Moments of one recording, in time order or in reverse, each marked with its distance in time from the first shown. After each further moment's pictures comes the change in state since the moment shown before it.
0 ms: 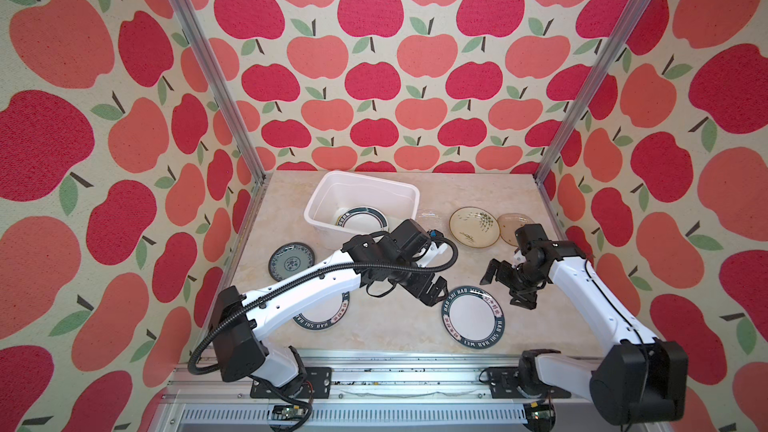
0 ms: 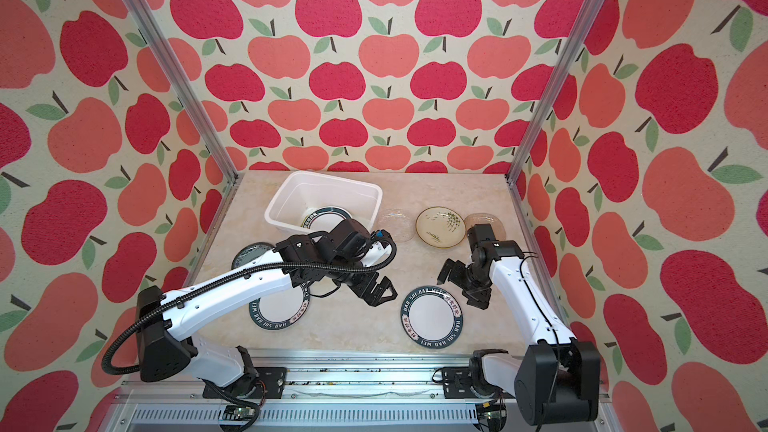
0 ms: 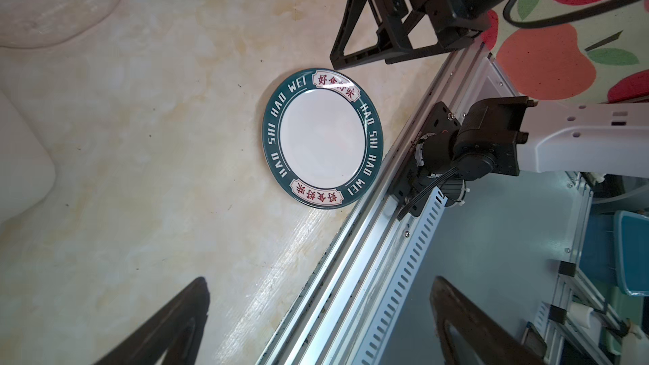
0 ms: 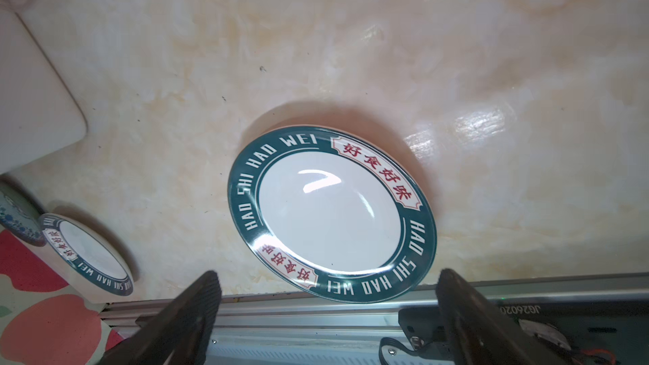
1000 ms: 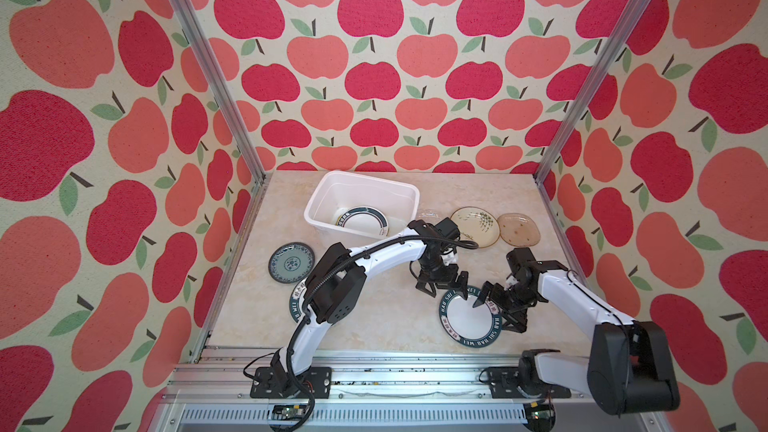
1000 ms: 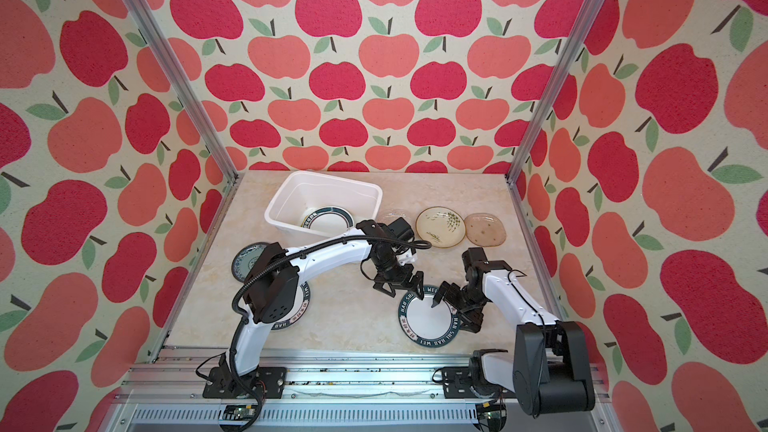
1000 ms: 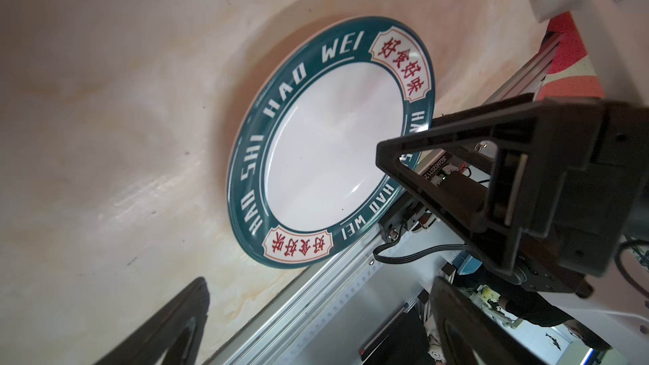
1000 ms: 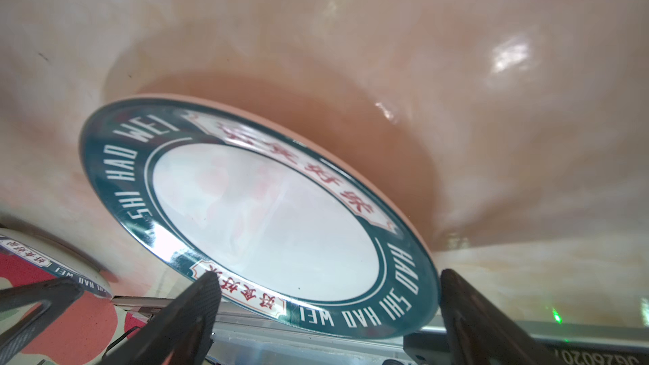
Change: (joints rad) left arm 0.070 0.663 0.440 -0.197 0.262 -0.224; right arm -0.002 0.035 -0.242 0.185 -0.111 0.057
